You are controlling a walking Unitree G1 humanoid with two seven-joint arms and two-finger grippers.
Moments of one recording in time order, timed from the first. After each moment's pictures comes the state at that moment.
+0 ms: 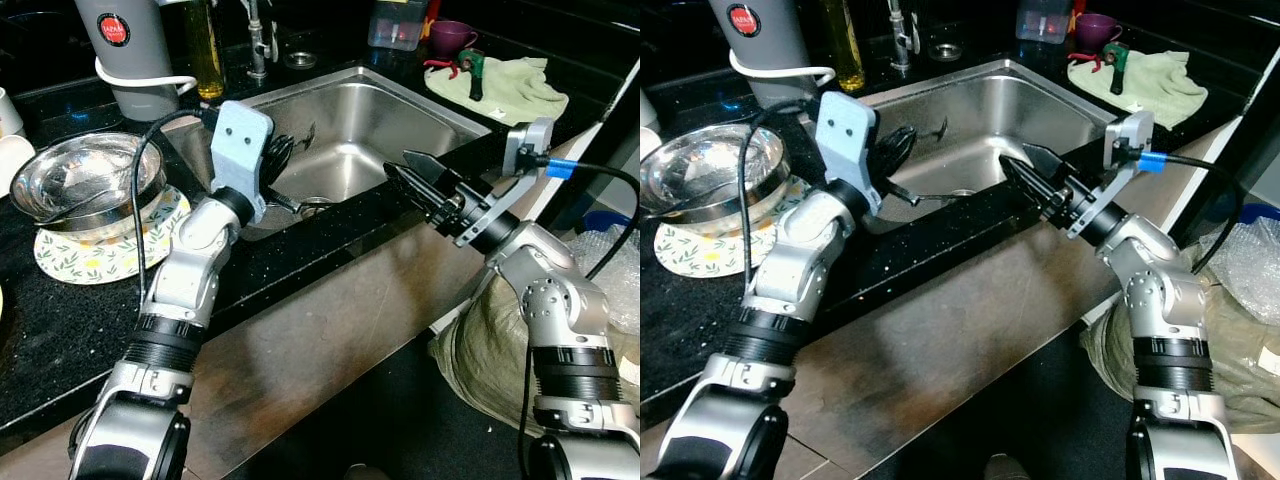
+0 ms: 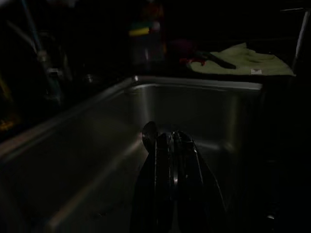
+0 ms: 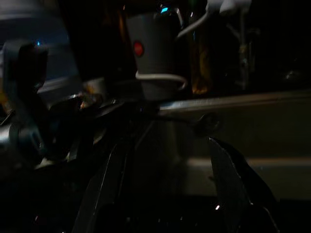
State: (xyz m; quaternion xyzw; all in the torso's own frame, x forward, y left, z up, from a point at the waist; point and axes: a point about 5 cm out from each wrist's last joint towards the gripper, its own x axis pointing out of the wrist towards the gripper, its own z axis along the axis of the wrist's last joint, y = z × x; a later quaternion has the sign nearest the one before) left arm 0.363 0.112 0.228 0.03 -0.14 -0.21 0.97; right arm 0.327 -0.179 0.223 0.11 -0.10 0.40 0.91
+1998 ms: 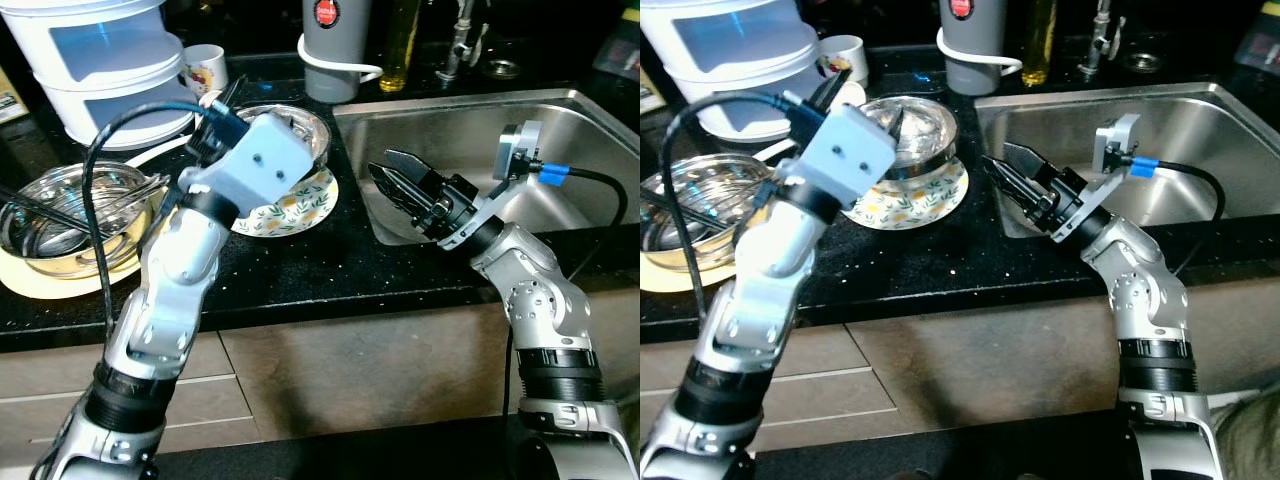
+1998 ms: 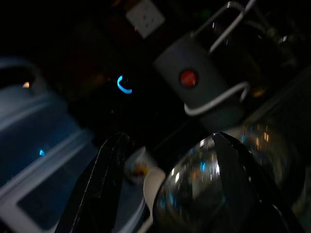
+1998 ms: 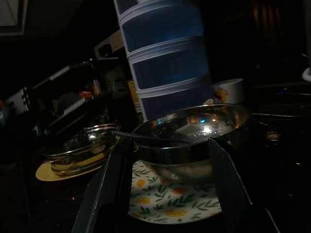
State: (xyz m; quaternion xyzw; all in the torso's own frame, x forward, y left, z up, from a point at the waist) left arm 0.296 0.118 0.266 0.29 -0.29 -0.06 0.91; right arm 0.324 -0.166 0.230 0.14 -0.13 0.44 0.88
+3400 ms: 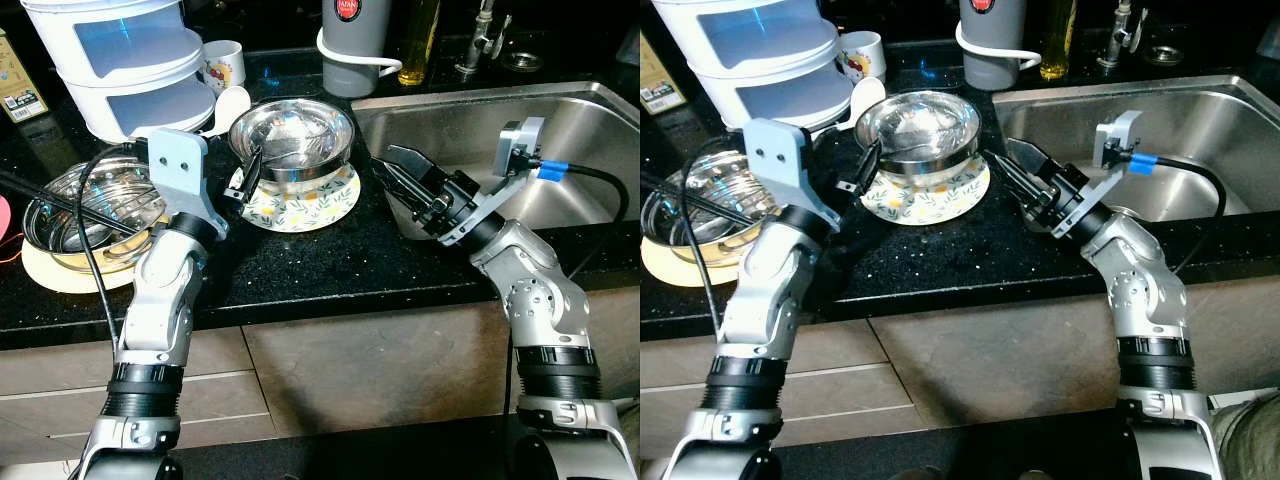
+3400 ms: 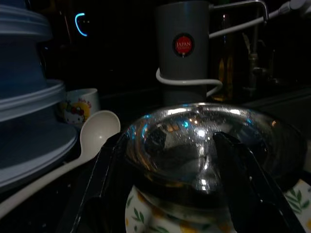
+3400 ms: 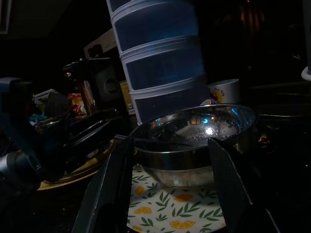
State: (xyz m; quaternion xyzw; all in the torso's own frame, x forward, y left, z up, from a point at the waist) left arm 0.334 0.147 0.226 0.00 -0.21 -0.12 0.97; right arm 0.327 -0.165 0.232 0.14 -0.14 0.42 0.88
